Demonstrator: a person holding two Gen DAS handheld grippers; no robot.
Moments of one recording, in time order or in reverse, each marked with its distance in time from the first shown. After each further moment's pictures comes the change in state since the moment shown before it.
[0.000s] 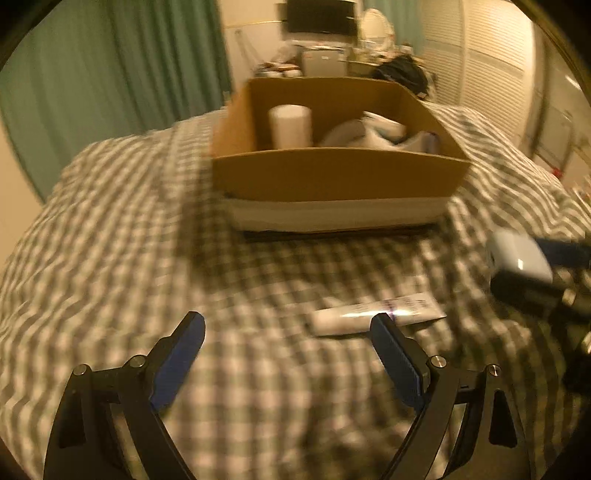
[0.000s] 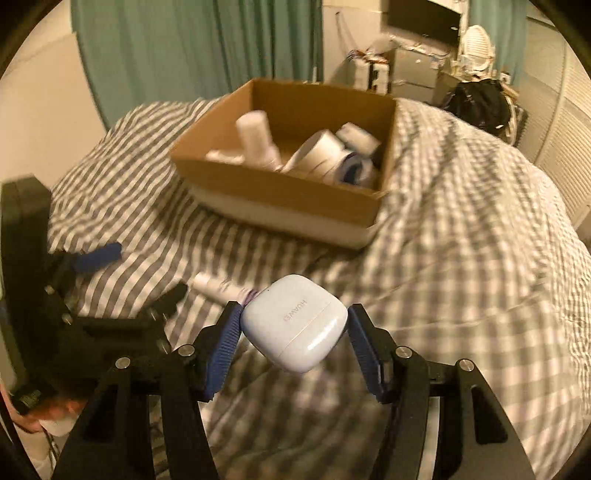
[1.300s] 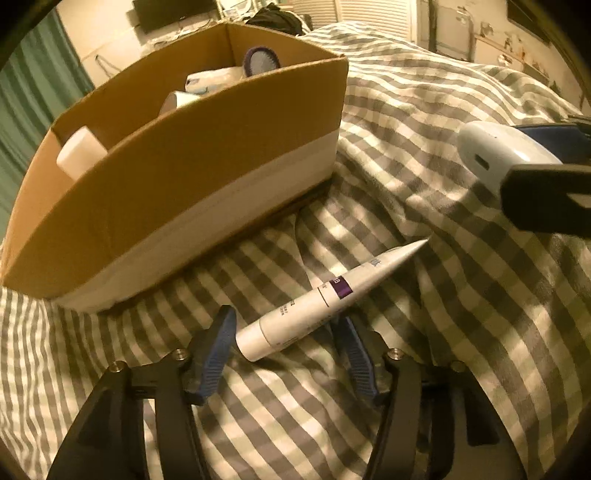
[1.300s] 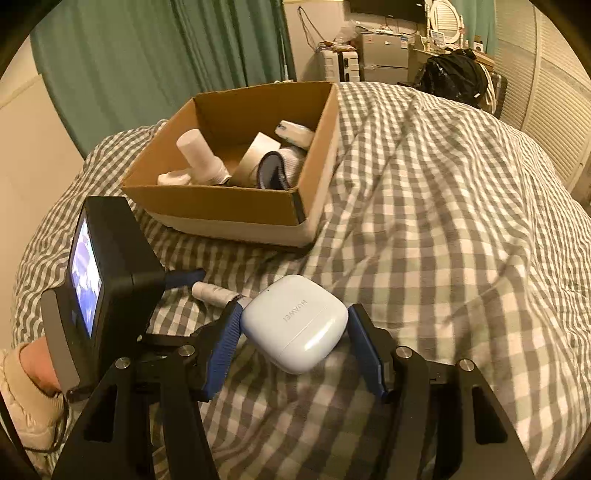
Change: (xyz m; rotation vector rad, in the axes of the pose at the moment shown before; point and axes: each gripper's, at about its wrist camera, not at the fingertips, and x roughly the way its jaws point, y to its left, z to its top) left arm 0.065 -0.075 0.040 0.437 0.103 -0.189; right arm 0.003 -0.051 0.001 0.132 0.018 0.022
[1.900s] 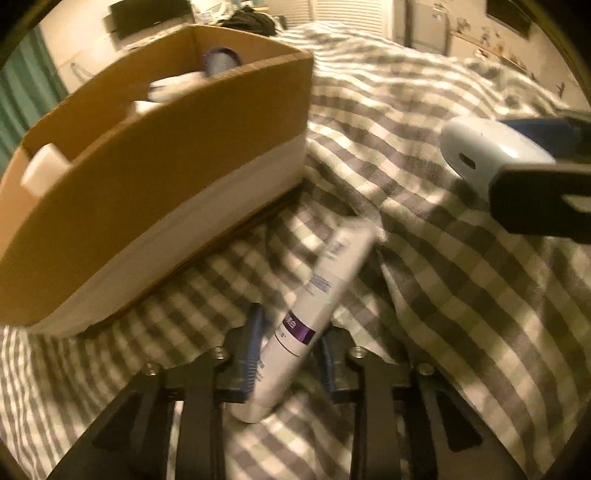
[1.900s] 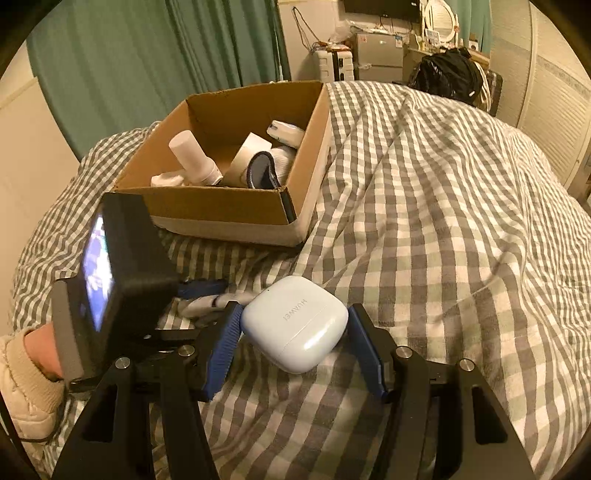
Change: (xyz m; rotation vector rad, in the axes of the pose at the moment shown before) left arm 0.005 0.008 0.021 0.026 -0.003 -0.085; right arm -0.001 0.000 -0.002 -0.002 -0.012 -0.022
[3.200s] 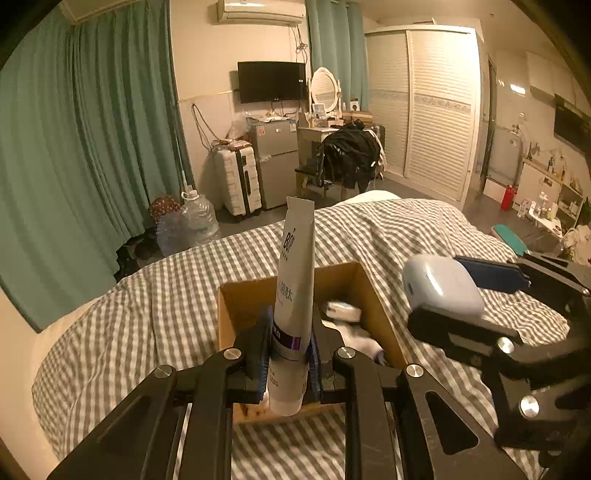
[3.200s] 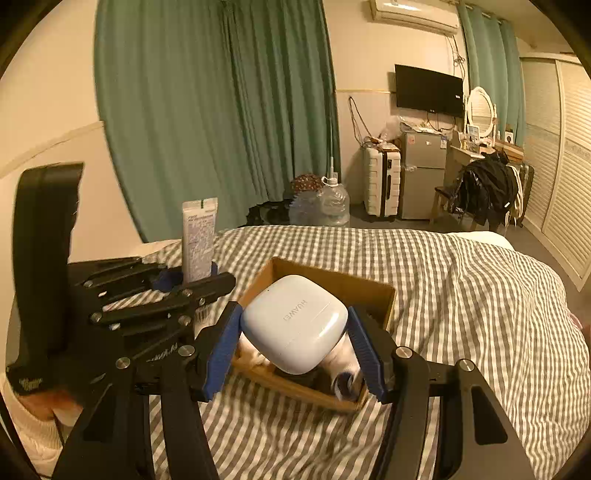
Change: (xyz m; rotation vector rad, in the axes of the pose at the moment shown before) left arm -0.196 0.095 0.069 -0.316 -0.371 0.193; right arm -0.089 0.067 0.144 -0.145 -0.317 0.127
